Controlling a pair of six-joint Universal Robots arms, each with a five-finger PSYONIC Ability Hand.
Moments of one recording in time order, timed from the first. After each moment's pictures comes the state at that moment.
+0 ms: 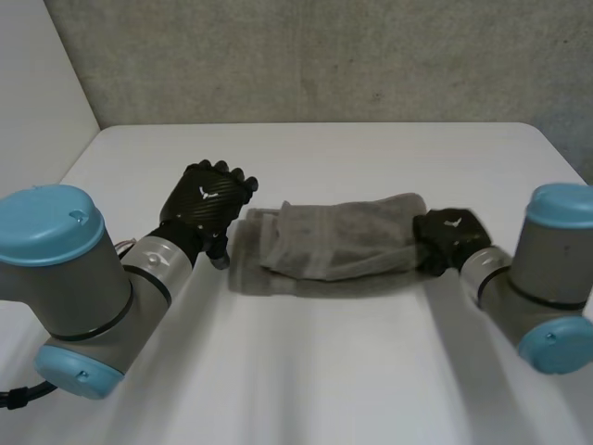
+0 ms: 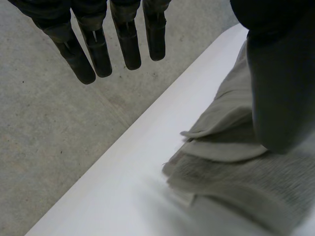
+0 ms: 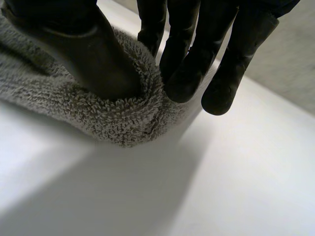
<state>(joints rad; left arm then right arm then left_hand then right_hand) 4.23 -1.93 -1.65 3.47 -1.45 3.57 1.87 -1.02 1.55 -0.19 1.44 2.85 0.40 0.40 0.39 0.40 0.37 1.28 1.24 1.33 1.34 1.14</state>
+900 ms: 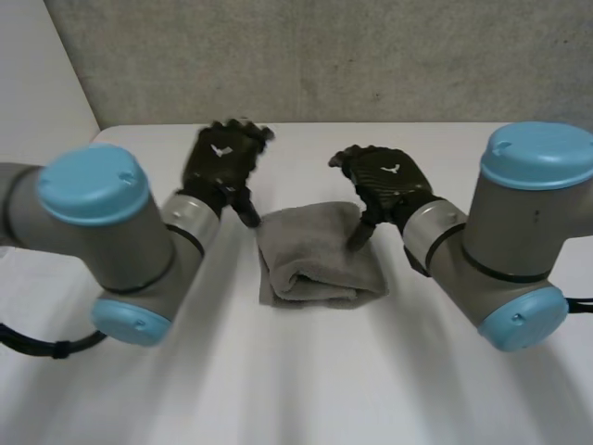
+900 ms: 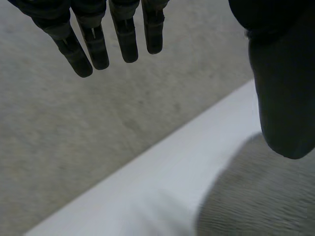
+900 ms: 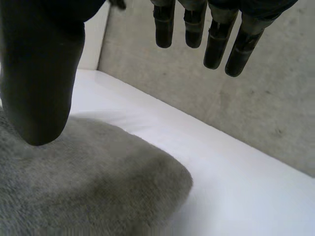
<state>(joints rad) 4.14 -2.10 -1.36 3.45 -1.57 3.33 2.09 -1.09 1.33 -0.07 1.43 3.07 0.32 0.32 0.31 0.32 0.29 0.23 0.24 0.24 0.25 0.06</state>
